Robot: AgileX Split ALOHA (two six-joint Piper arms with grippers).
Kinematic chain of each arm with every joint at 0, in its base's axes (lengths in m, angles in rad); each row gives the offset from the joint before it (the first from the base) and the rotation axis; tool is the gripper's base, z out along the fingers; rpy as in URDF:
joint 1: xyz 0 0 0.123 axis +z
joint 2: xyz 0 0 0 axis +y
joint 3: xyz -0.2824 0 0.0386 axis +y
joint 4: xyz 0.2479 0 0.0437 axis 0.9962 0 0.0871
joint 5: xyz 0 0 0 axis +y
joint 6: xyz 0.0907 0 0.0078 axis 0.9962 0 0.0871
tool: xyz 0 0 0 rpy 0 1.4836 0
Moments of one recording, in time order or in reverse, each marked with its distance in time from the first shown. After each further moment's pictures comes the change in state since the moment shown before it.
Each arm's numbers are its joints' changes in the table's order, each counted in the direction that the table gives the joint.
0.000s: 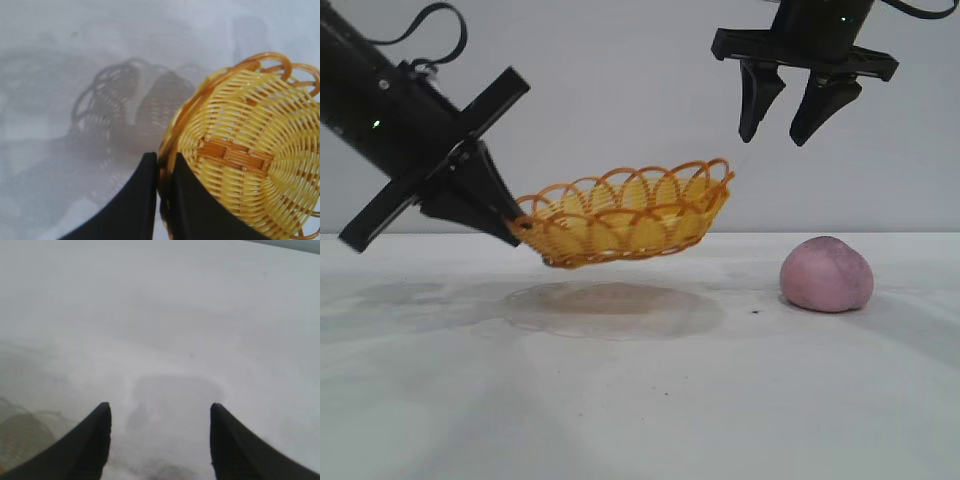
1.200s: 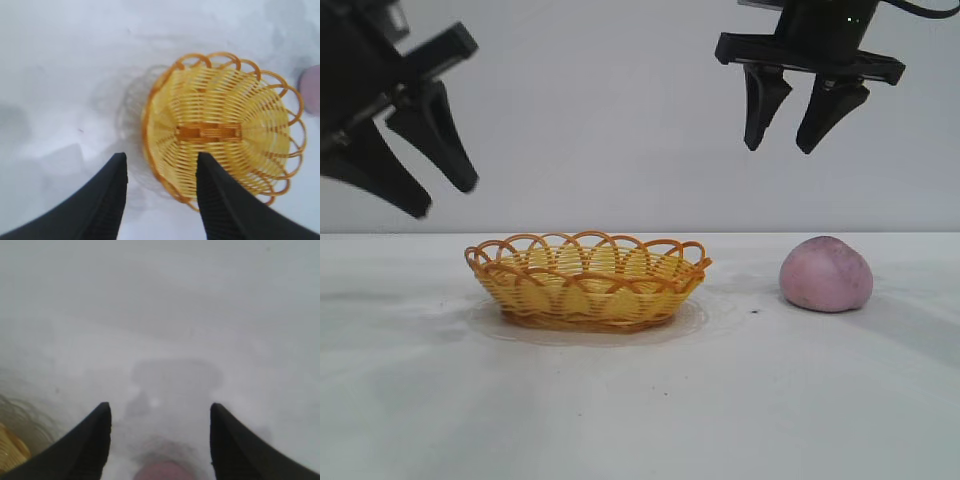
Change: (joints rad) left arm 0.000 -0.306 0.082 0.546 -0.220 -0.083; right arm 0.002 -0.002 0.000 0.000 0.096 -0.004
